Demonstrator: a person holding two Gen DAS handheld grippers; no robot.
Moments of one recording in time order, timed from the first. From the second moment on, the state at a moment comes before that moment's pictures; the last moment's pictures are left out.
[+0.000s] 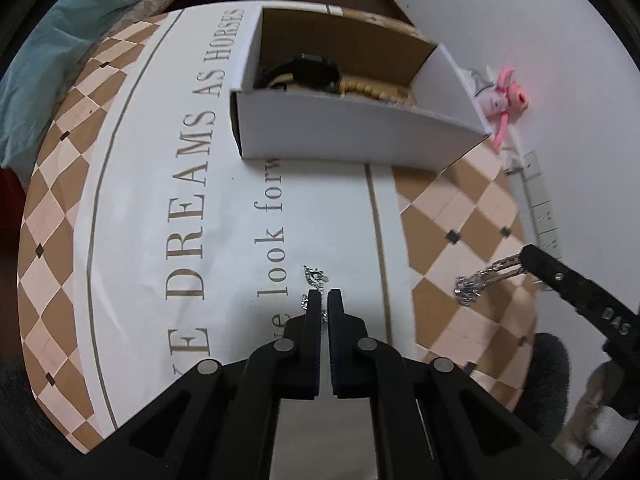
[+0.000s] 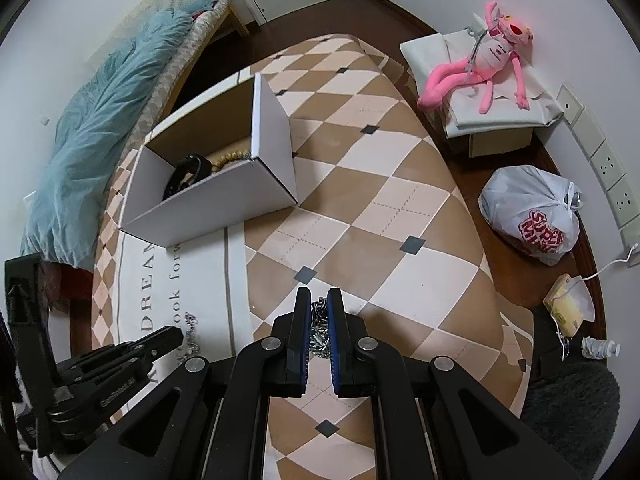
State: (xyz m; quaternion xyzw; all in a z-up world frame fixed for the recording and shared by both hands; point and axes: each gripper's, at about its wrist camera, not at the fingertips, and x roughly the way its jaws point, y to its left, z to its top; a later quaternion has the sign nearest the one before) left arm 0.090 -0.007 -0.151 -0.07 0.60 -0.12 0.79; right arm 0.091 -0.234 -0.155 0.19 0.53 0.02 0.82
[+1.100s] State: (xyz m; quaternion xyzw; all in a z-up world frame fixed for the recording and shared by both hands) left arm 0.066 -0.043 -0.184 0.05 0.60 -0.12 0.79; right arm 0.082 -0.243 -0.164 0.20 0.54 0.01 0.82
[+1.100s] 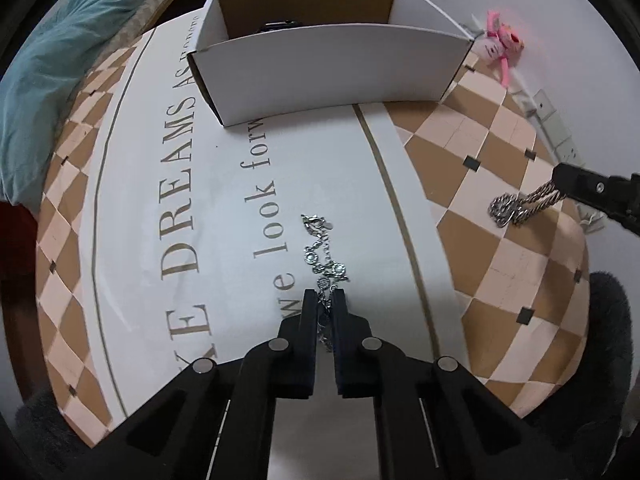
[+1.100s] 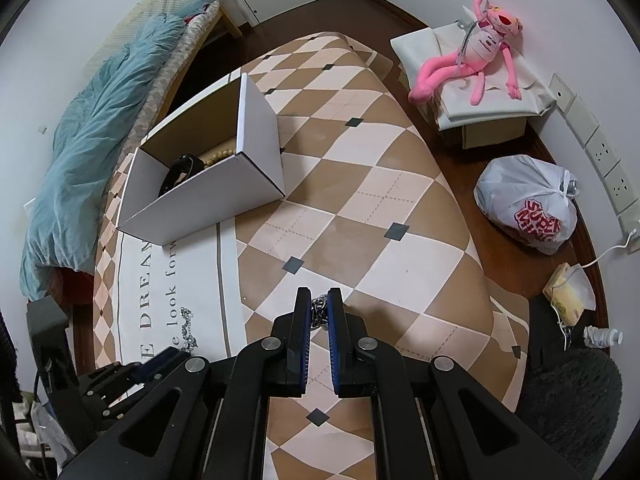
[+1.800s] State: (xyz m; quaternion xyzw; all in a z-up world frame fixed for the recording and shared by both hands) left arm 0.064 -0.004 -0.153 -0.04 0.62 -0.14 0.77; right arm 0.084 -0.226 -0.125 0.20 0.52 0.05 0.83
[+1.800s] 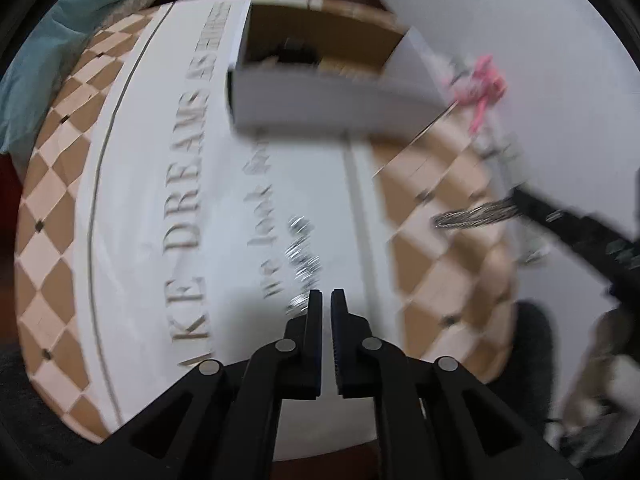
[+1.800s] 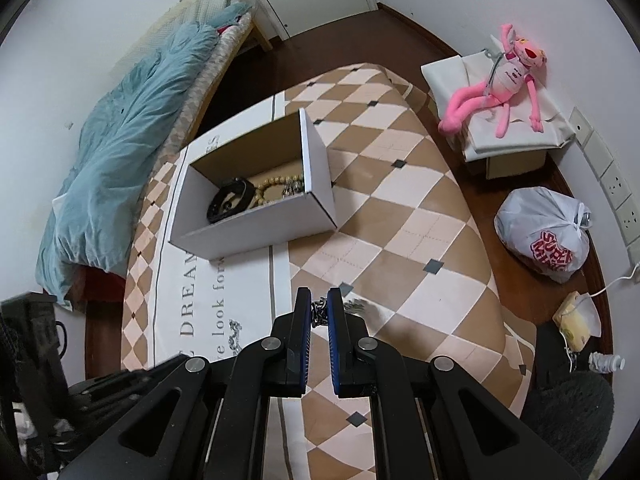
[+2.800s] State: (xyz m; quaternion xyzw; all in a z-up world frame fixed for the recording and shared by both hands) left arm 0.030 -0.003 -0.166 0.03 0.59 -0.06 0.80; right arm 0.075 -0.238 -0.153 0.21 0.54 0.02 0.81
